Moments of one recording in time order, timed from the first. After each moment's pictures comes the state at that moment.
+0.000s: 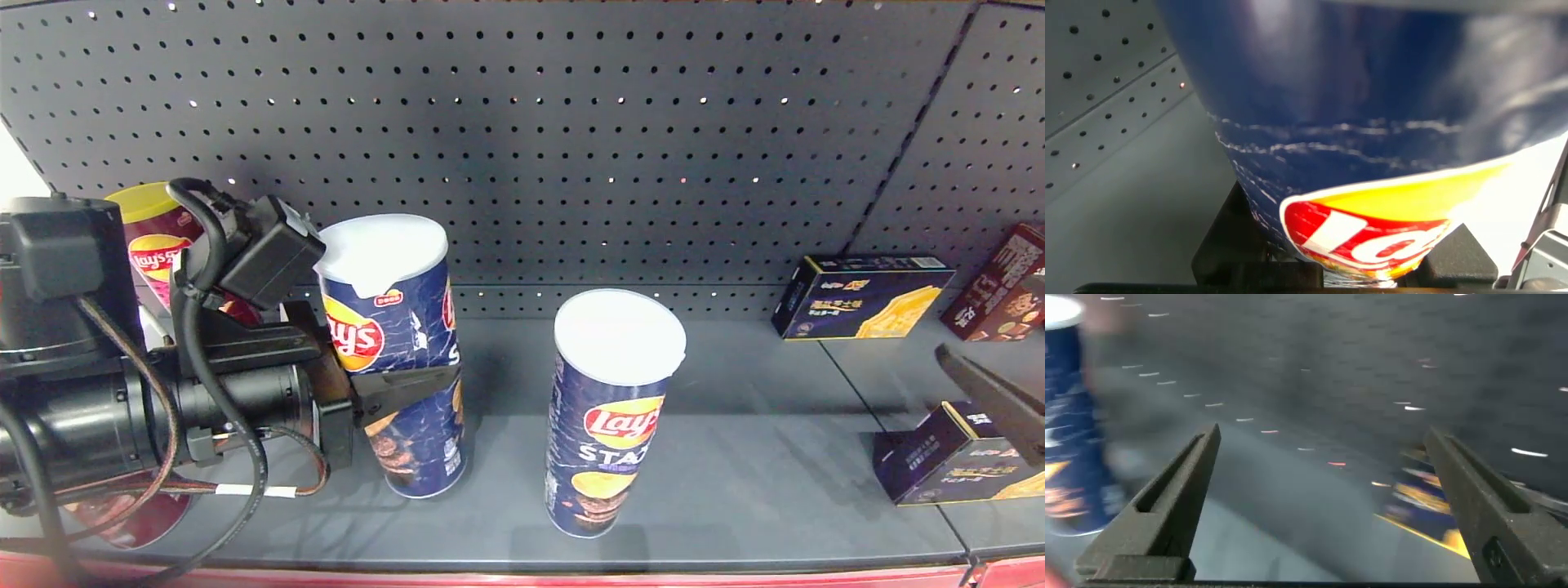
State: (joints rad) left arm -0.45 1.38 -0.75 -0.39 -0.44 0.17; right arm 0.16 0.99 -0.23 -1.08 0.33 -0.19
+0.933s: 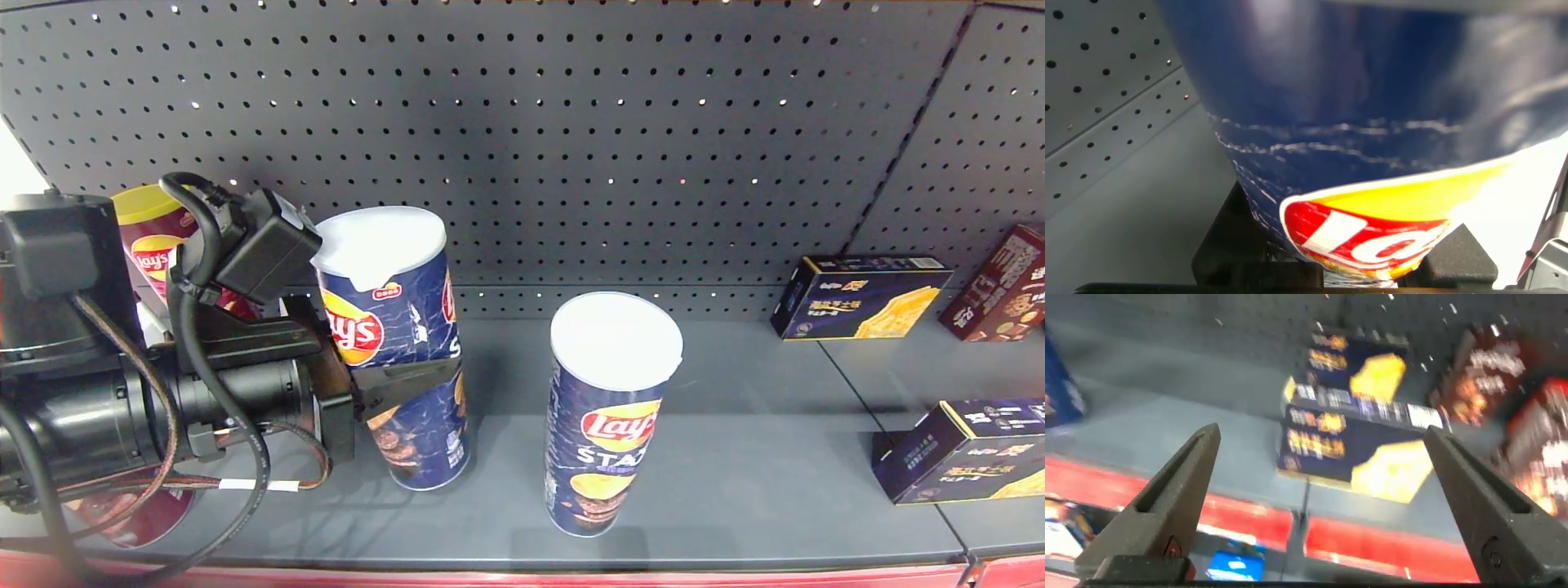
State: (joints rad) left arm -0.45 1.39 -0.75 -0.42 -0.44 0.17; right arm 0.05 0.16 -0.26 -0.05 0.06 -0.18
